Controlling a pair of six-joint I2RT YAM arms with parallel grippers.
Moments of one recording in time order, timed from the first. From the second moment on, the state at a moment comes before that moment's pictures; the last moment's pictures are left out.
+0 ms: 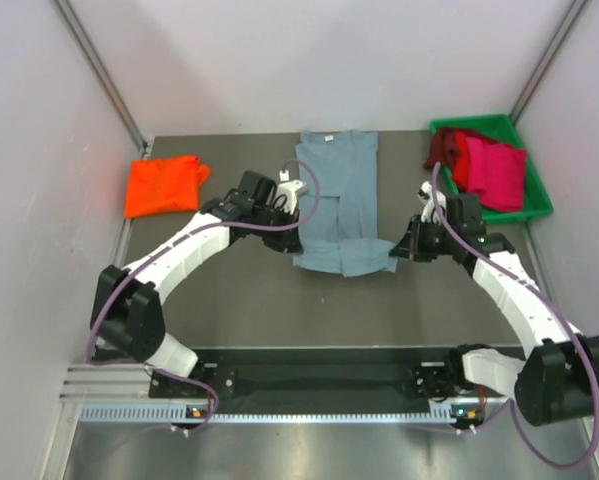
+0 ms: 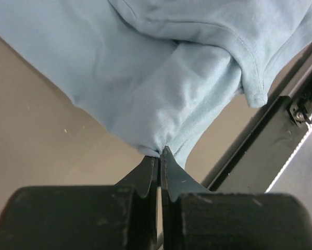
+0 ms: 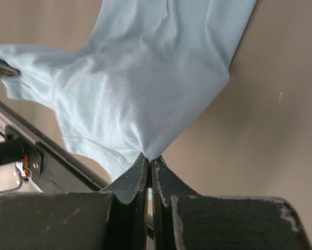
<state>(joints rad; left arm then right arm) -0.52 1.50 1.18 -0.57 0.51 -0.11 0.16 1.11 0.80 -0.51 -0.54 0.27</state>
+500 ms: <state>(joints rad) -0.46 2.00 1.65 -0.61 0.51 -0.07 0.16 1.56 1.25 -0.43 -0.50 0.23</state>
